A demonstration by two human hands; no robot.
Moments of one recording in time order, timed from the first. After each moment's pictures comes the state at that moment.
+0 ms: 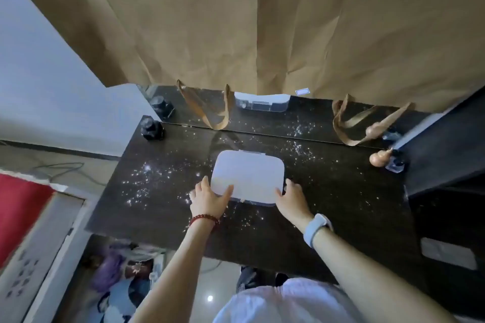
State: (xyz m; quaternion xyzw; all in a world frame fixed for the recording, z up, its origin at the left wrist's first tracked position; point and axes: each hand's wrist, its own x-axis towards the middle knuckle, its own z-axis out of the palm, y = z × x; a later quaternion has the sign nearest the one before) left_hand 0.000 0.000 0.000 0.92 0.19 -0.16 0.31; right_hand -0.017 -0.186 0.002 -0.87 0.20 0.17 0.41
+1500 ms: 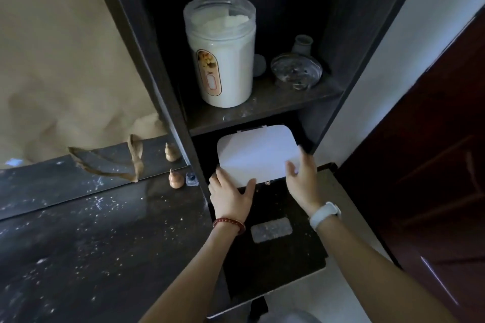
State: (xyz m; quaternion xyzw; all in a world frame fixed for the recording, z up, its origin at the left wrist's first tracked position) left_hand -0.088 -0.499 0.062 0.90 -0.09 -0.12 0.41; right_hand -0.140 -0.639 0.058 -0.84 0.34 -0.19 0.38
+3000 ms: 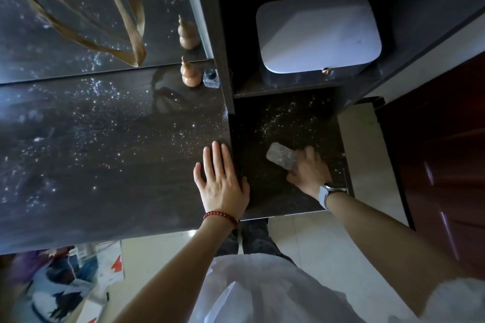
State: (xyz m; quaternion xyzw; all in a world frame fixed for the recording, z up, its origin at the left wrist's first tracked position) left_hand -0.161 -0.406 -0.081 0.99 -0.13 -0.10 0.03; right_hand -0.189 -0.606 -0.129 -0.95 0.18 0.21 0.14
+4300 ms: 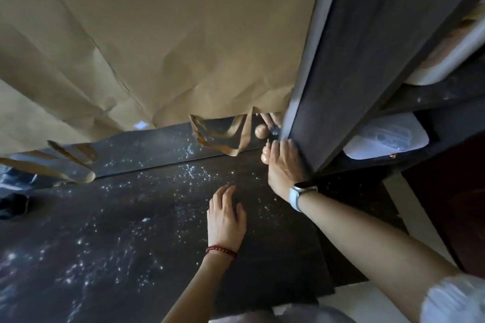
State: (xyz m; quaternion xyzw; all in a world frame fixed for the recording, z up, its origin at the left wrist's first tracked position) left_hand -0.025 -0.266 -0.006 0.93 -0.13 -0.06 0.33; right_hand 0.011 -0.439 -0.005 -0.99 0.14 0.05 0.03
